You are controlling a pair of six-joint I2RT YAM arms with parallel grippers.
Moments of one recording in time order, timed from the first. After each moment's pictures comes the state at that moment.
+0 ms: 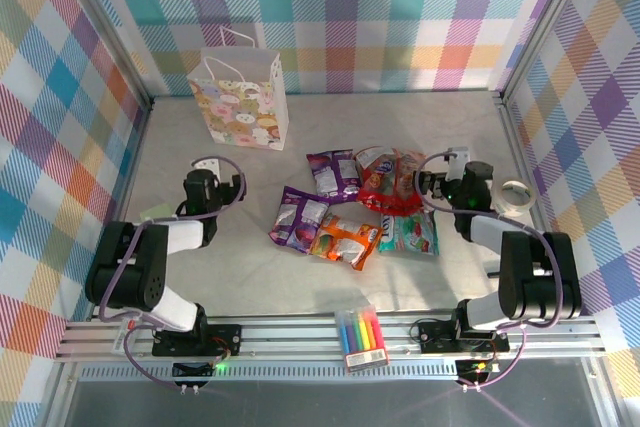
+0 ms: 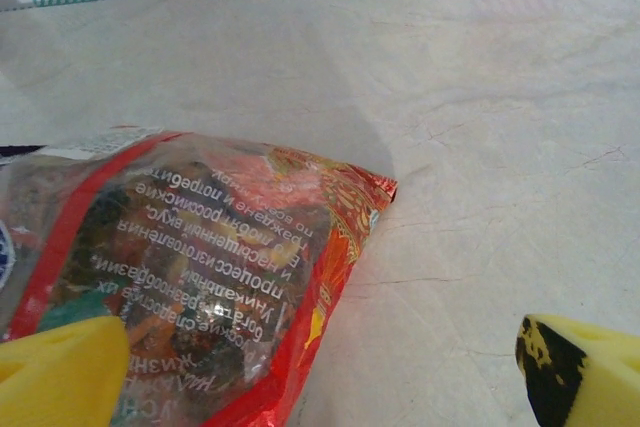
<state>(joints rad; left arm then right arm) -0.08 1.51 0.51 0.52 -0.15 -0.11 -0.02 1.43 0.53 0.41 -0.26 0.05</state>
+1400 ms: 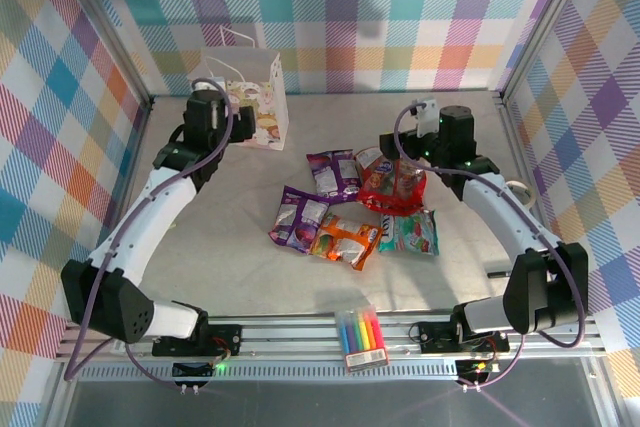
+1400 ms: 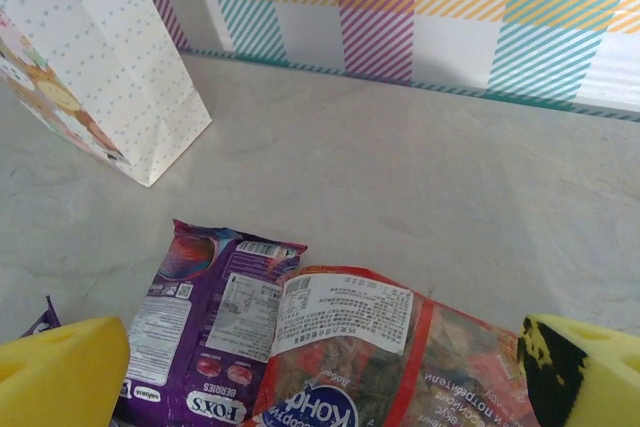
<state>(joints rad) -0.33 1.39 1.34 -0.41 -0.39 -0.18 0.23 1.38 1.06 -0.16 -0.27 0.01</state>
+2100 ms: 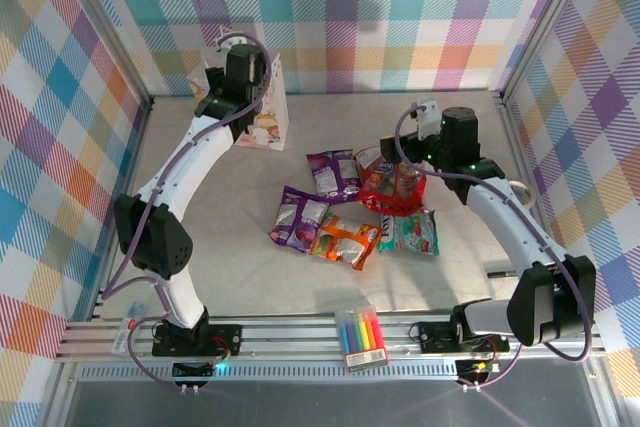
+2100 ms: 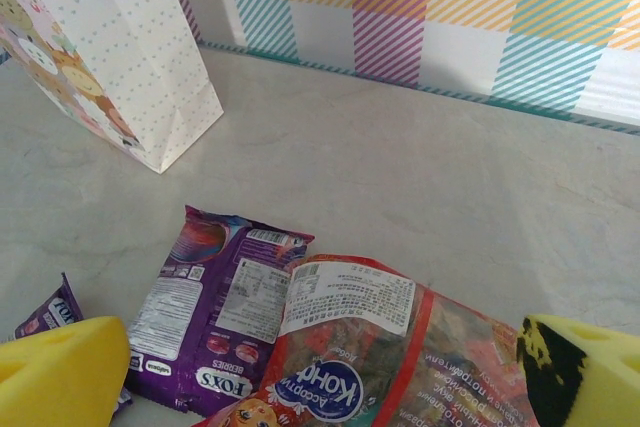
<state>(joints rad) -0.38 1.81 1.84 -0.42 -0.68 -0.22 0.24 1.32 1.06 -0.22 -0.27 -0.03</state>
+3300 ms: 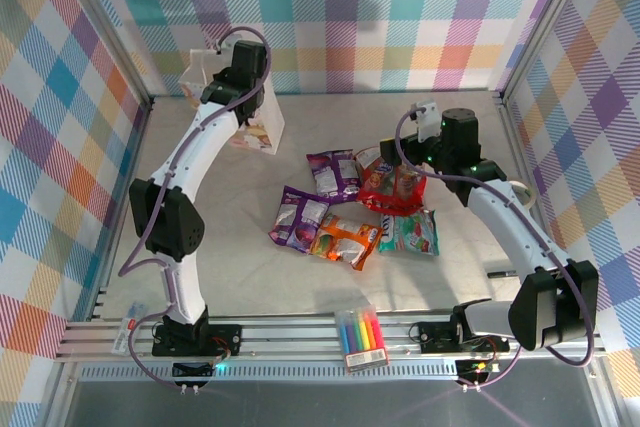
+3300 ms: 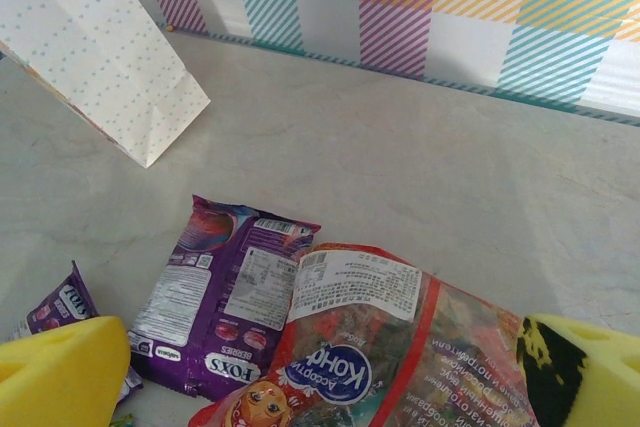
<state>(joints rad) -0.33 1.93 1.96 -0.61 -0.67 -0.31 0.25 1.30 1.06 -0.25 -0.27 -0.04</state>
